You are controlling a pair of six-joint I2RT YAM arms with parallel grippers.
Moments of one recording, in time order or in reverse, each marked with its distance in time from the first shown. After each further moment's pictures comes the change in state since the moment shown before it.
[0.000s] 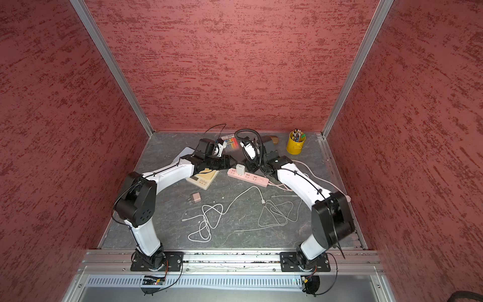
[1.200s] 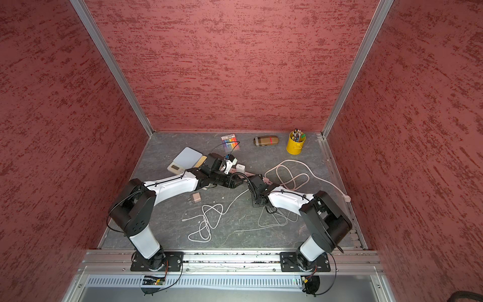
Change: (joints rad) left arm -0.149 -0.043 -0.171 0.024 -0.022 0.136; right arm 0.226 0.077 -0.370 -0.150 0.377 0.641
